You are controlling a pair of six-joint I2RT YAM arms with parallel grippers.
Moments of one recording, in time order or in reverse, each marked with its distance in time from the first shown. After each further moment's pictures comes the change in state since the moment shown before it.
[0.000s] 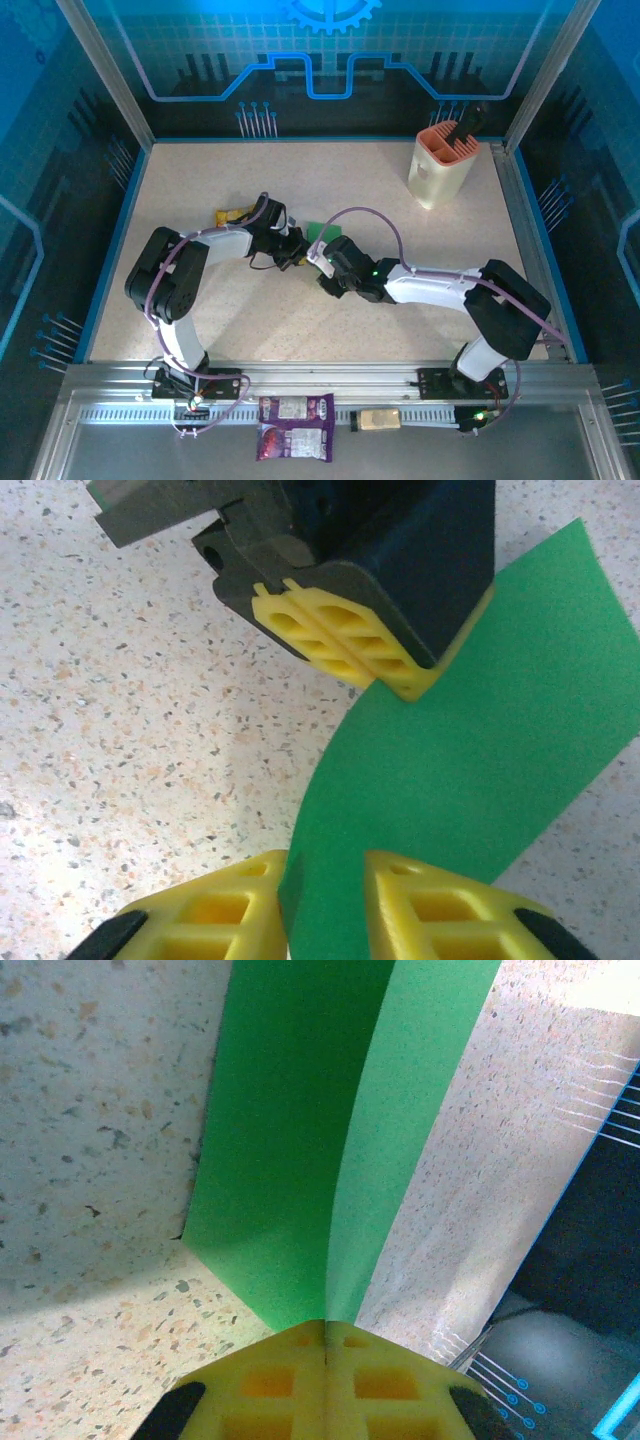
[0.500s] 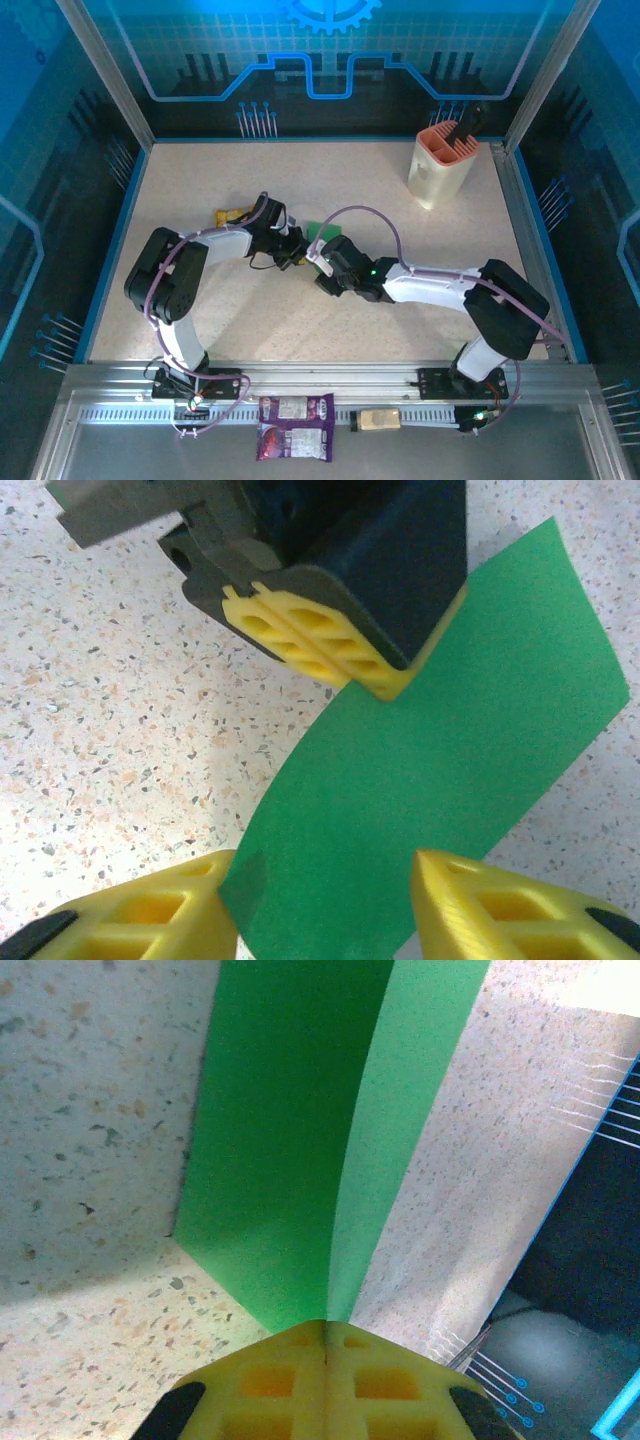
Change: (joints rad) left arm 0.000 -0.003 0.000 0.000 0.000 0.000; right arm 0.012 -0.002 0.016 -0.025 0.058 0.001
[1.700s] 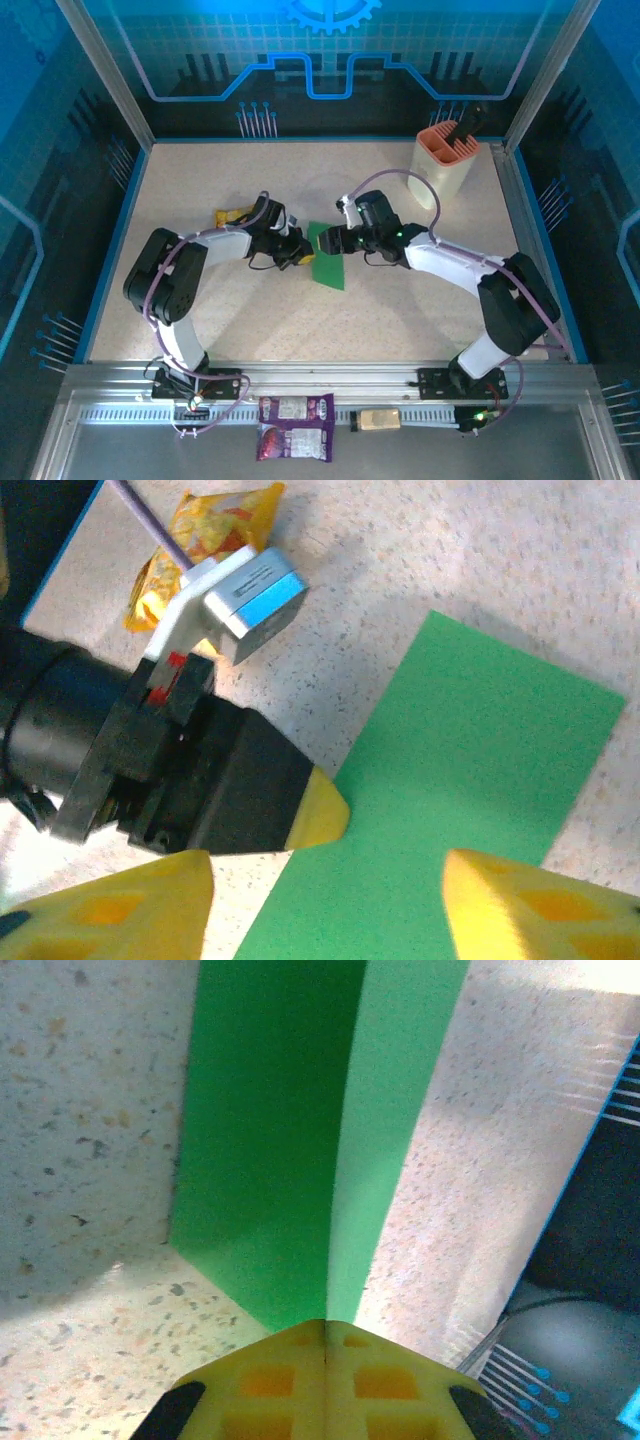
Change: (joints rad) left arm 0.000 -0.012 -0.011 0.020 0.000 0.051; right arm -0.283 -0.019 0.113 0.014 -0.430 0.439
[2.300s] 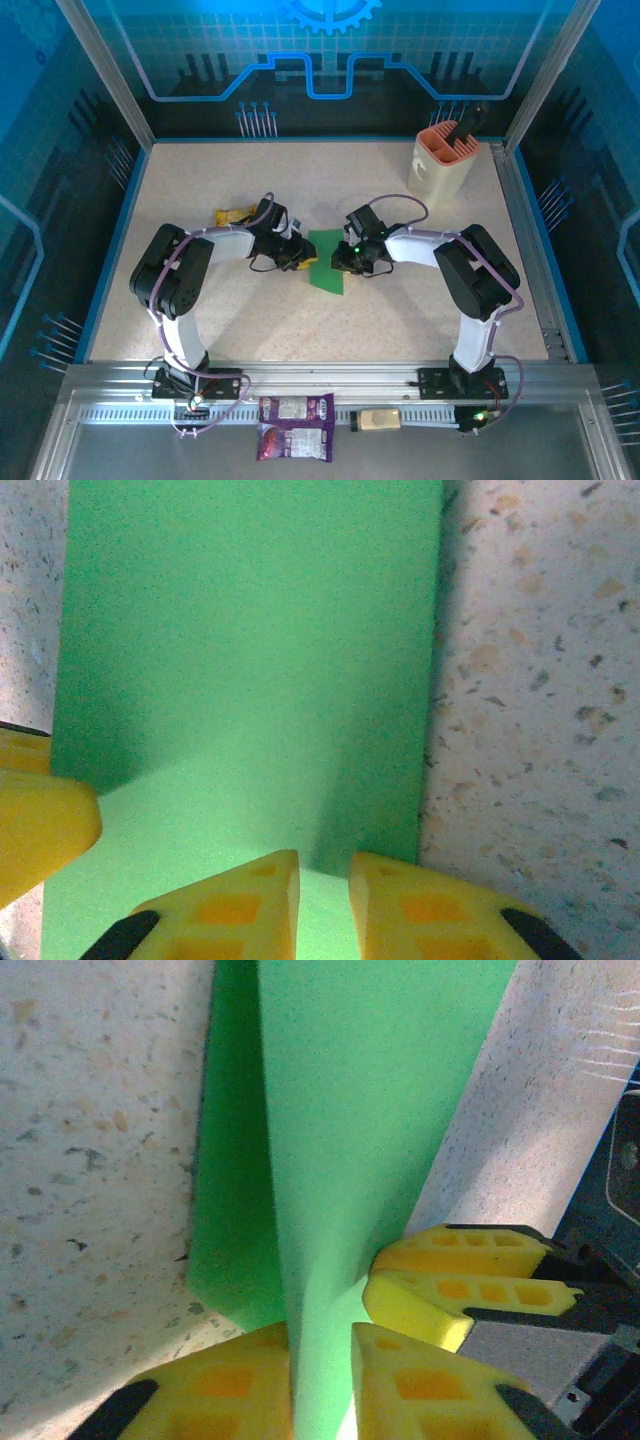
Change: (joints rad) left arm -0.001 0.051 0.006 -0.010 0.029 0.092; right arm -0.050 0.291 0.049 -0.148 -0.086 0.365
